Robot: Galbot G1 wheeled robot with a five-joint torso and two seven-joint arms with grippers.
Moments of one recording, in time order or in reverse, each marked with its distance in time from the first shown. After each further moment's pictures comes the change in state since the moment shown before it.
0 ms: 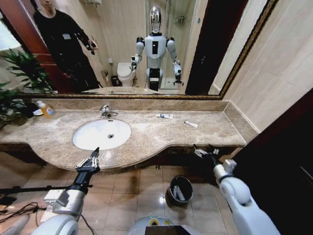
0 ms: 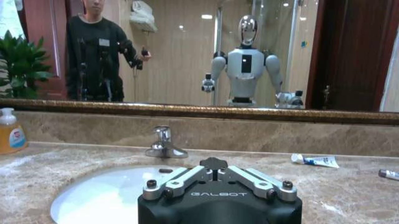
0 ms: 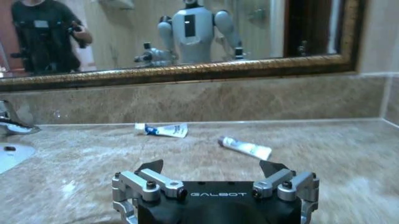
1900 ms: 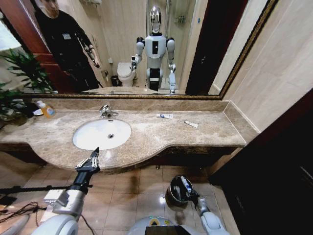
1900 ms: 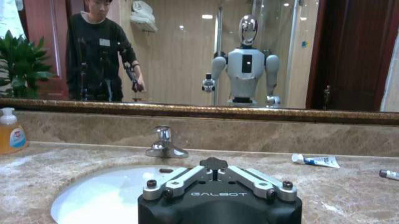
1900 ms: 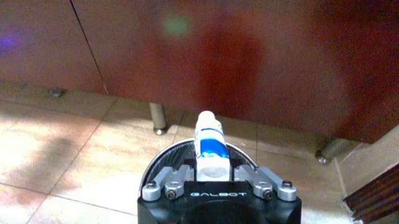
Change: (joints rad) left arm 0.000 0.000 0.000 0.000 0.000 0.000 0.000; right arm 0.011 0.281 -0.080 -0.938 -0.511 0.399 -0.101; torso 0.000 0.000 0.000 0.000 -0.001
